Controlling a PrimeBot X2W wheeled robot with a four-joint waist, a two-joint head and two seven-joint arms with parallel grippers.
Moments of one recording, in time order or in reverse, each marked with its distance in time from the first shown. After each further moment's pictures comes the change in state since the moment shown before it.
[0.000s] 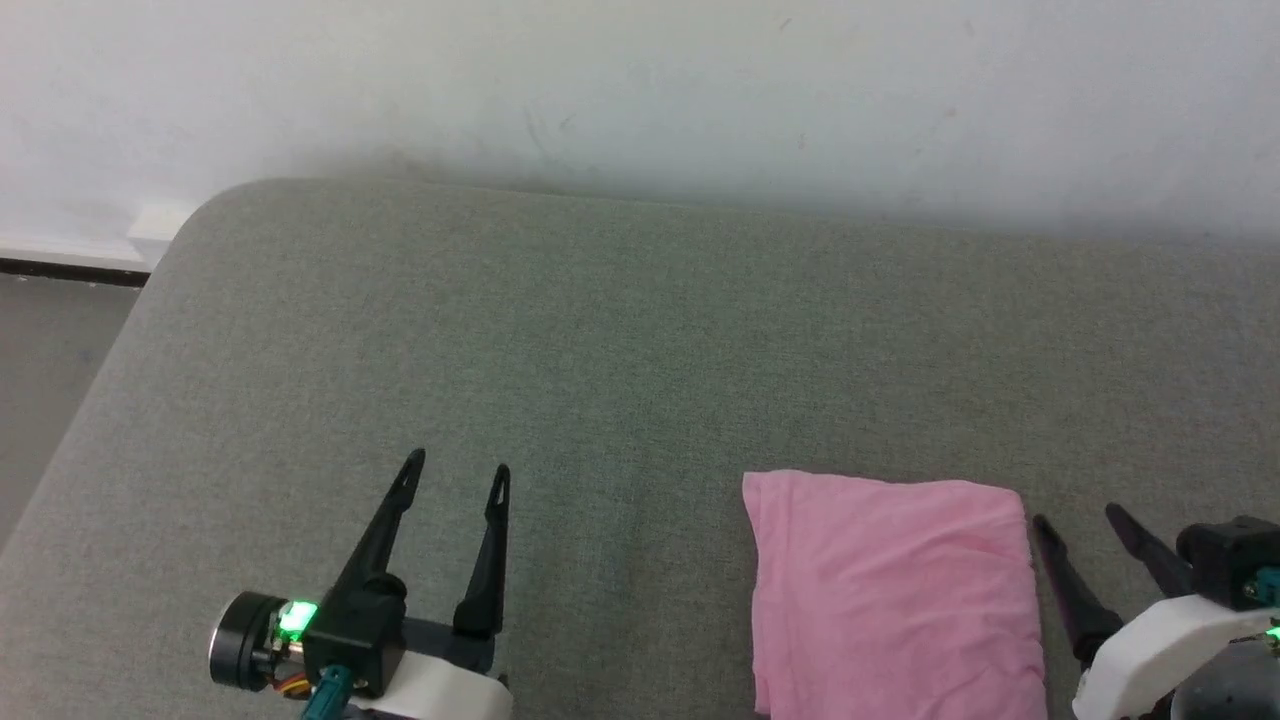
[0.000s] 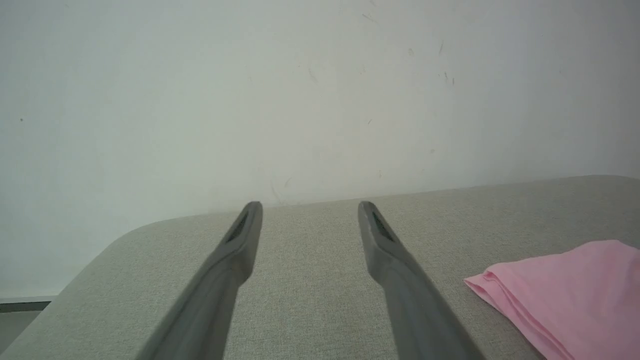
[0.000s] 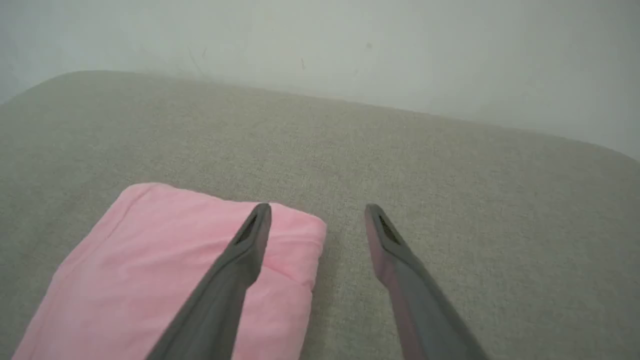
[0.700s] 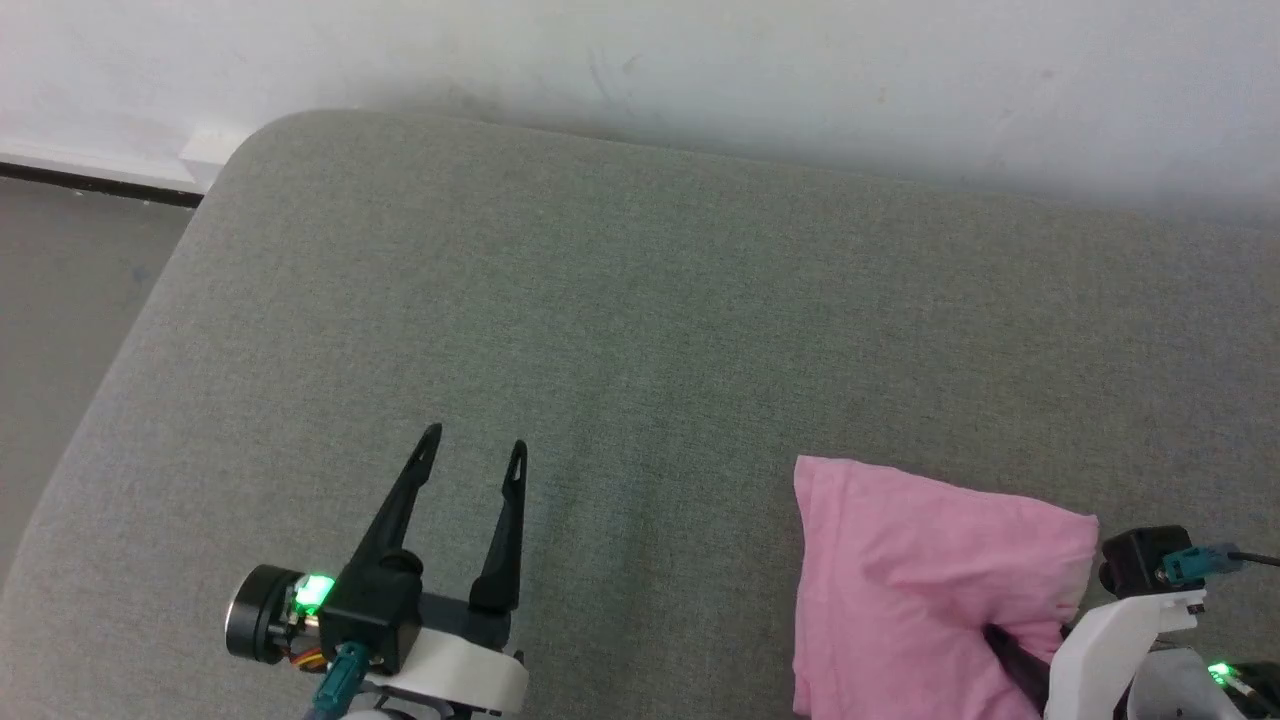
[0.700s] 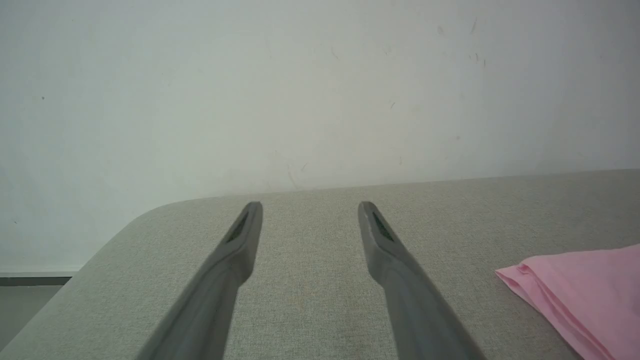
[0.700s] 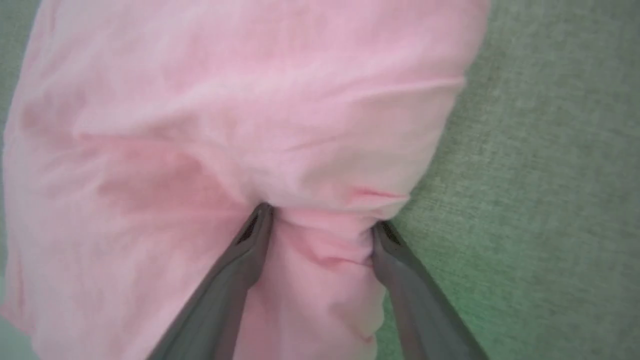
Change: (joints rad) left arm -0.046 -0.027 -0.004 0.014 0.018 -0.018 0.000; right arm -0.022 0.032 0.015 0.088 0.152 0.000 0.532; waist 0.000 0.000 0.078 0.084
